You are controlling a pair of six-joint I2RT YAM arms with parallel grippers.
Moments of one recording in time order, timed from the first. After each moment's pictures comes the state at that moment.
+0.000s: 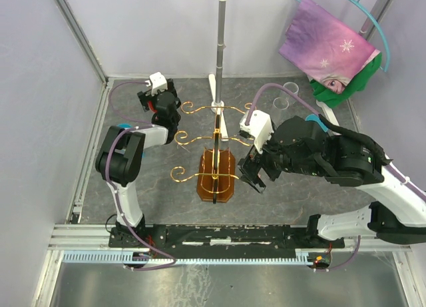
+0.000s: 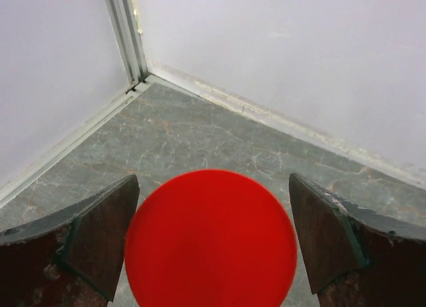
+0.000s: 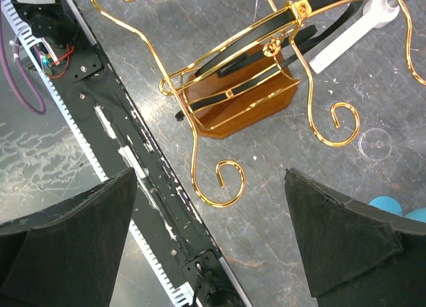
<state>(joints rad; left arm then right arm) -0.32 1.95 1.08 0.91 -0.86 0.00 1.22 1.23 1.85 -1.26 0.18 0.10</state>
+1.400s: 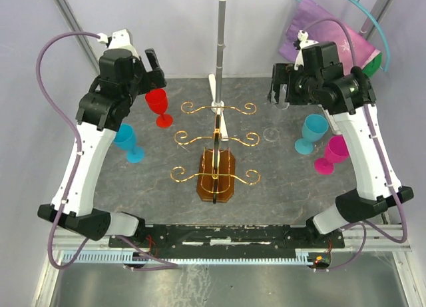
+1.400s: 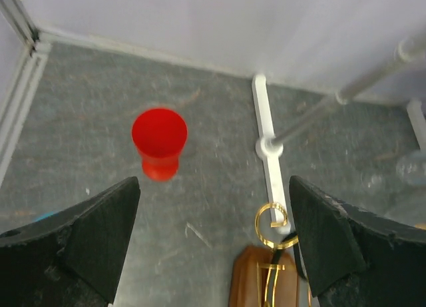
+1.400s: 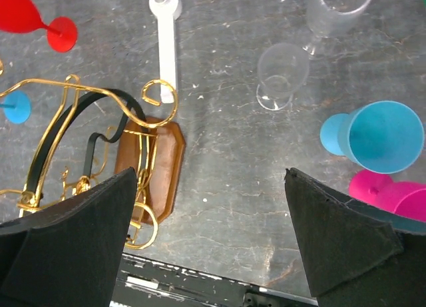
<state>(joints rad) -0.33 1.37 1.80 -0.75 -0.33 -0.33 0.41 1.53 2.10 -1.26 0.08 0.32</state>
